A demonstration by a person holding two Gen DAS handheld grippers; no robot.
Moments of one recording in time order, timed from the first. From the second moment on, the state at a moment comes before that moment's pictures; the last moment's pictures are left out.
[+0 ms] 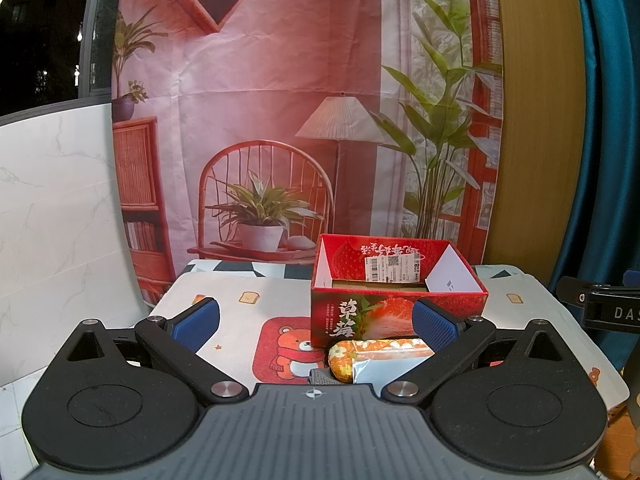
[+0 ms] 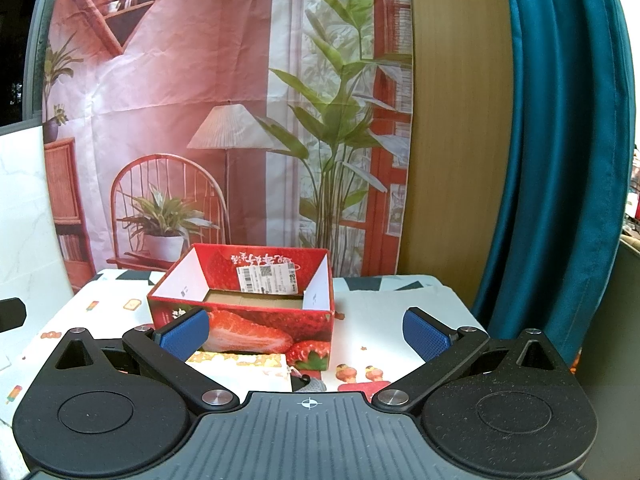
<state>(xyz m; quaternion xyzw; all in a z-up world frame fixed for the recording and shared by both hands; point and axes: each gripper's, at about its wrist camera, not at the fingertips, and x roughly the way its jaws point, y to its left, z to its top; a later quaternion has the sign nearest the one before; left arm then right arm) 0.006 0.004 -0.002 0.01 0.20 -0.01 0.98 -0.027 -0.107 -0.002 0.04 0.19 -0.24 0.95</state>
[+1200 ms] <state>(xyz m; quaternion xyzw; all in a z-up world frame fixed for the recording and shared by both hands) 0.116 0.008 -0.180 -0.11 0.47 -0.16 0.86 0.032 -0.130 -0.158 0.10 0.32 -0.13 0.93</state>
